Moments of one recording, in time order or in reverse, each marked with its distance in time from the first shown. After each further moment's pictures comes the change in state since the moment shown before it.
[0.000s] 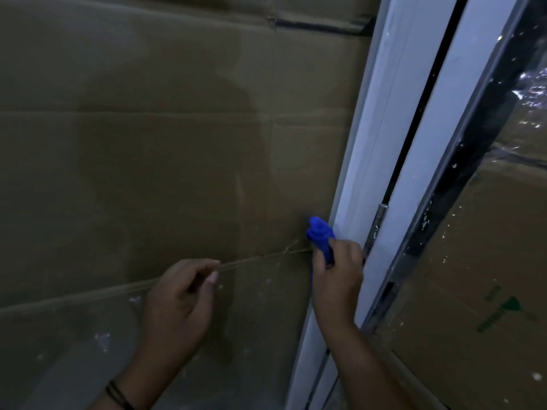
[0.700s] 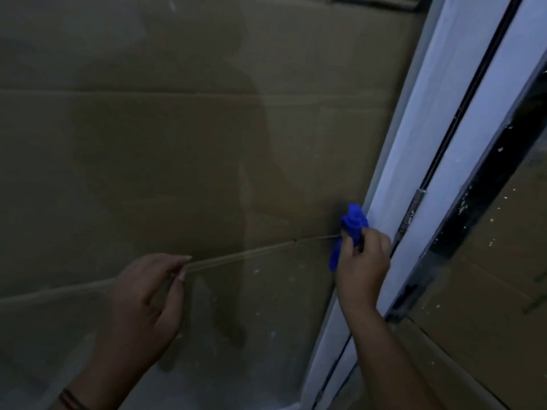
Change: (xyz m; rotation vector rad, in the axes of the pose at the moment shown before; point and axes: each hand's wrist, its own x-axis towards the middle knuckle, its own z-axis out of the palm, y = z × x) left_hand -0.011 -0.053 -0.082 0.215 0.040 0.215; right_hand -0.014 -0.008 0.020 0.026 0.084 0.105
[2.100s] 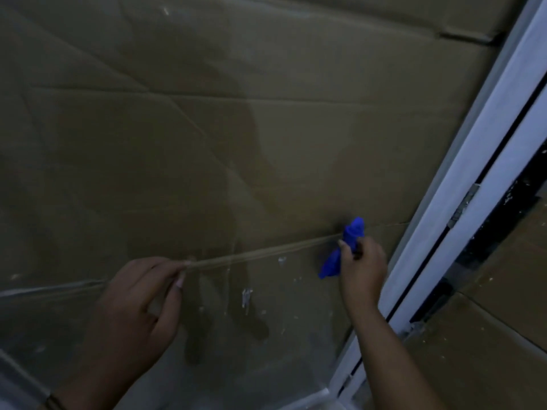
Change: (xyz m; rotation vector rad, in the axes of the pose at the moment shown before) left_hand -0.033 -0.106 -0.151 0.084 -0.053 0.052; right_hand -0.114 -0.098 0.045 -0.095 -0.109 0.087
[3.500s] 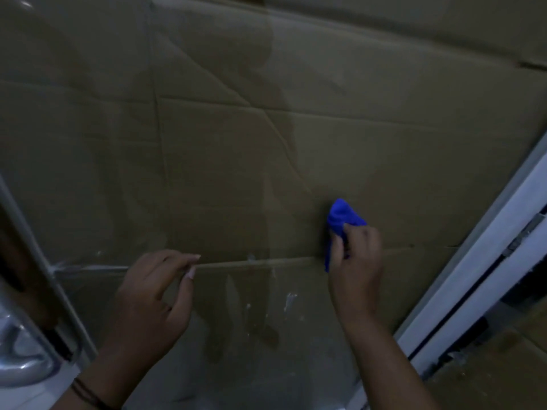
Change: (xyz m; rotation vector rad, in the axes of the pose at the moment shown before) left_hand -0.011 -0.029 -0.050 0.039 0.072 -0.125; right_hand -0.054 -0.112 0.019 0.097 0.039 -0.410
